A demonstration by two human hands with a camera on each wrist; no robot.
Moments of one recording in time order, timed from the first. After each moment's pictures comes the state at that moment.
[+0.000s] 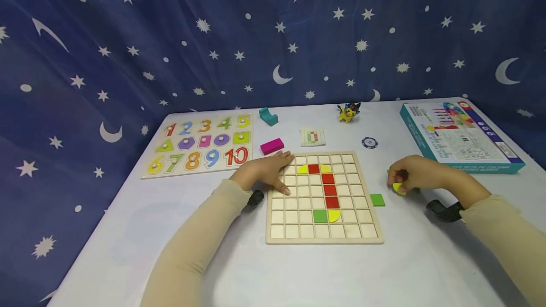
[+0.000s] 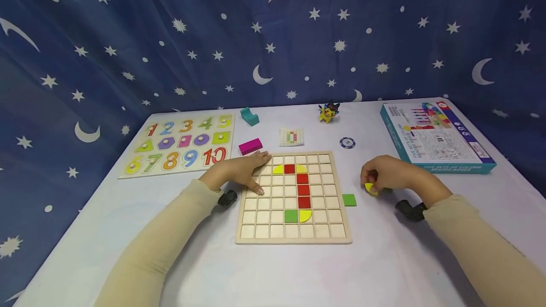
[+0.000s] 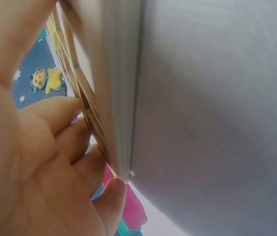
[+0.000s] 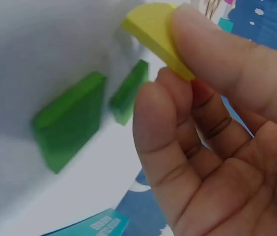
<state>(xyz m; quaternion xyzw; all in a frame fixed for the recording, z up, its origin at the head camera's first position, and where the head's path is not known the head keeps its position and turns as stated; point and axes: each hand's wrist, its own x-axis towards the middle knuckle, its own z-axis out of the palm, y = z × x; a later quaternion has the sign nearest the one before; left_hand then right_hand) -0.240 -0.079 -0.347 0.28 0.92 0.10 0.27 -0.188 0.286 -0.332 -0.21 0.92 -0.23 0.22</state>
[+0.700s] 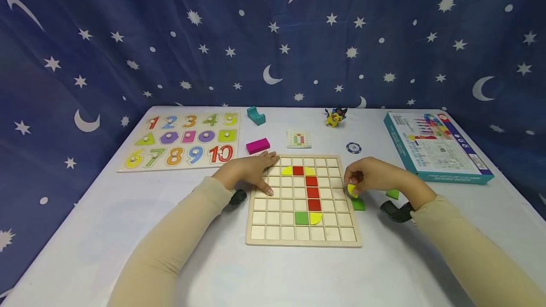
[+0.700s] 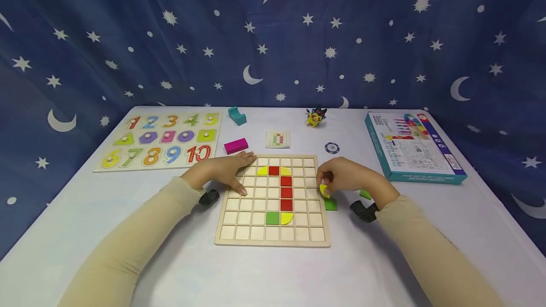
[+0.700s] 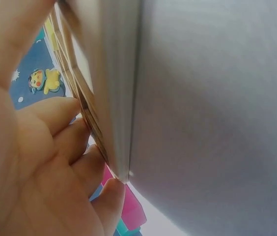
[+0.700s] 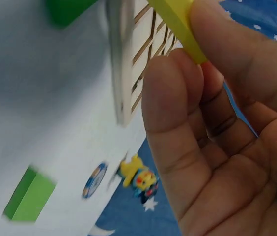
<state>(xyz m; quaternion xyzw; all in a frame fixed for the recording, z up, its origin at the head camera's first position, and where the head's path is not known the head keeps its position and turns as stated) -0.240 -0.079 -0.349 0.27 0.92 0.11 0.27 -0.193 0.237 -0.322 -0.25 0.91 -0.25 0.23</state>
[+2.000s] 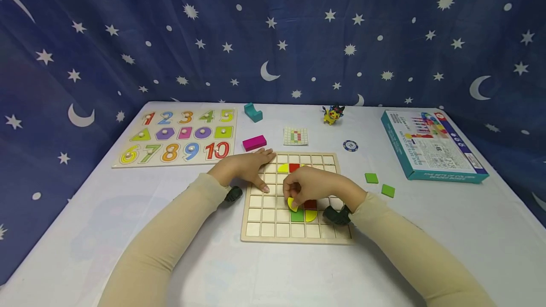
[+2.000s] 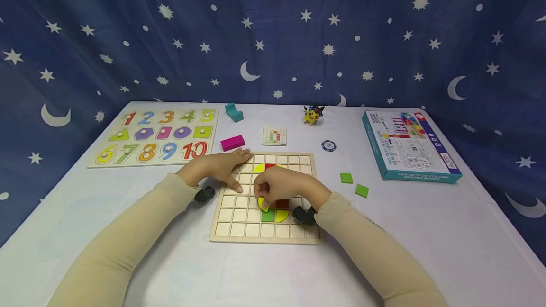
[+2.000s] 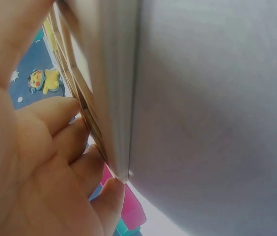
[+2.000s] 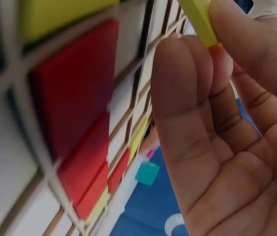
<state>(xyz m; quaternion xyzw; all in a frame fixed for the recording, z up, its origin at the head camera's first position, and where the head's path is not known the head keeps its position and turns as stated) -0.241 -0.079 -0.347 0.28 0.92 0.10 0.27 -0.184 0.124 -0.330 -0.36 0.86 -0.26 0.26</state>
